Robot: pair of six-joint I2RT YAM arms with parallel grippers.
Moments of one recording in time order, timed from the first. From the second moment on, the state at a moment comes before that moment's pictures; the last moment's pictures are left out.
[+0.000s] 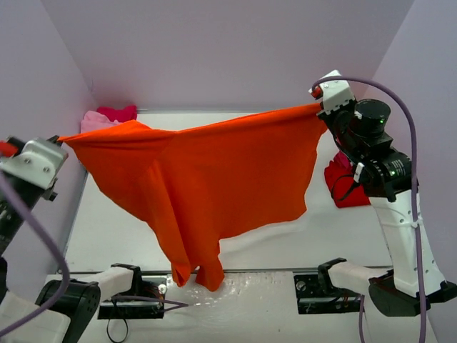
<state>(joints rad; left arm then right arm) -0.13 1.20 2.66 -1.46 0.16 0.62 0.33 1.16 1.65 -0.68 0.29 -0.59</state>
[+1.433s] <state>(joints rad) -0.14 2.30 2.22 -0.75 -0.22 0.86 0.24 2.55 2.29 -0.45 0.33 -0.65</state>
